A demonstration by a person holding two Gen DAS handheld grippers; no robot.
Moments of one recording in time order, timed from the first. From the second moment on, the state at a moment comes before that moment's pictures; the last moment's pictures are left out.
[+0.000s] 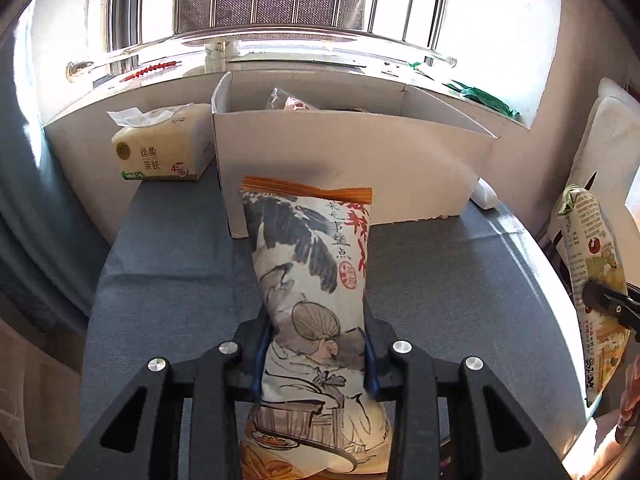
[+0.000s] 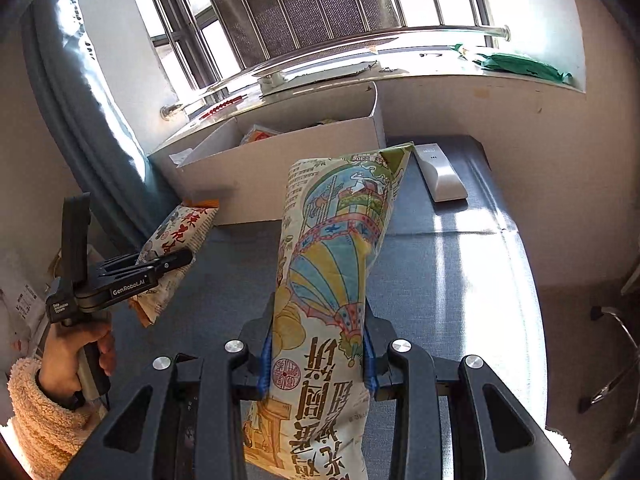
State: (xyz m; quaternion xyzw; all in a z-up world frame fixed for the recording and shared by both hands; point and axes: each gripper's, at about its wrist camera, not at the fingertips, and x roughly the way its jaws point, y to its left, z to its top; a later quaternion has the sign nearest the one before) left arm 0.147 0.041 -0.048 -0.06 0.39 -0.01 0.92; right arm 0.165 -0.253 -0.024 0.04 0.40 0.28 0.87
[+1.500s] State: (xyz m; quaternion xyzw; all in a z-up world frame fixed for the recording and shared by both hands) left arm 0.216 0.055 0.077 -0.01 0.24 0.08 0.97; right arm 0.272 -0.139 0.082 -0.12 0.25 0.24 0.93
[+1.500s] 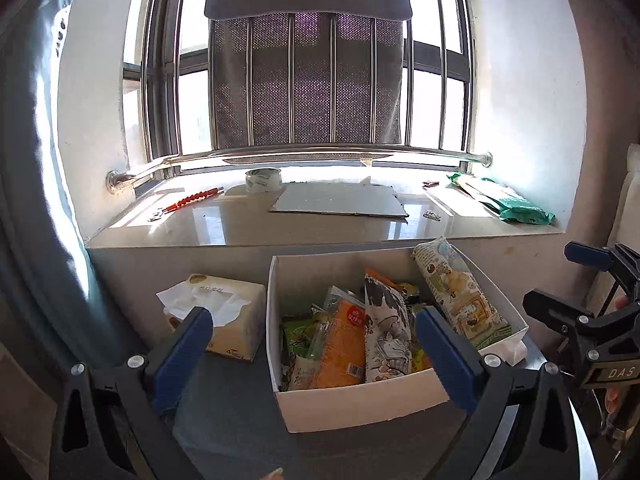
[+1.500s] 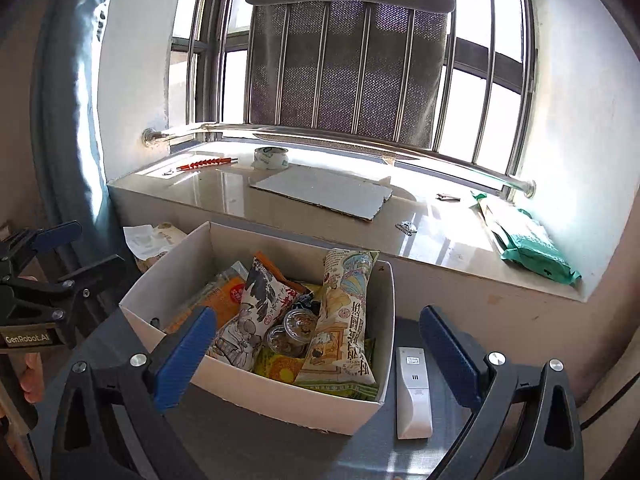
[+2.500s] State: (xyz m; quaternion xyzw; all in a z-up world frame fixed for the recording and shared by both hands) left arm 0.034 -0.002 0.045 -0.05 0.30 0.04 0.95; right arm 0.096 -0.213 0.040 -0.01 0.32 0.27 0.91
